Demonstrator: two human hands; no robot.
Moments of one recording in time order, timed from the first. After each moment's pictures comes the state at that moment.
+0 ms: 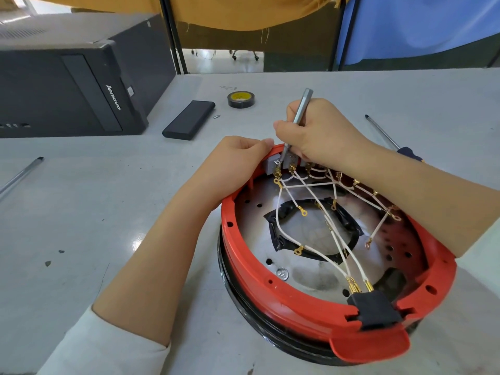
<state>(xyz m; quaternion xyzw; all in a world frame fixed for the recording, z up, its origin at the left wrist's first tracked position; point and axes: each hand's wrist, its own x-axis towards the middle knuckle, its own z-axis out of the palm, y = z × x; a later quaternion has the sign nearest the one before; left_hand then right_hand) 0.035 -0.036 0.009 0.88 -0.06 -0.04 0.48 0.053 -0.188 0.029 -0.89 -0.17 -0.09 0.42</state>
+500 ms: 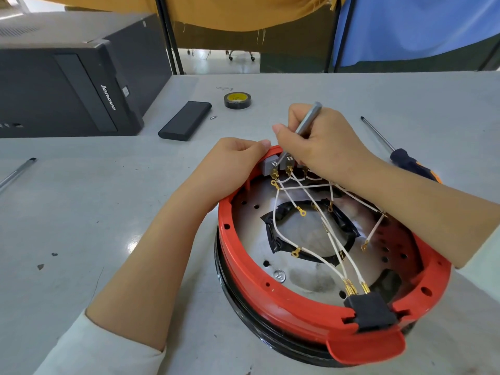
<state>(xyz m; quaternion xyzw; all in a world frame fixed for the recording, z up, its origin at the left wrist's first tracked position) 0.036 -0.033 0.007 0.86 -0.07 -0.05 0.50 0.040 -0.195 0.019 -0.87 -0.21 -0.20 0.40</state>
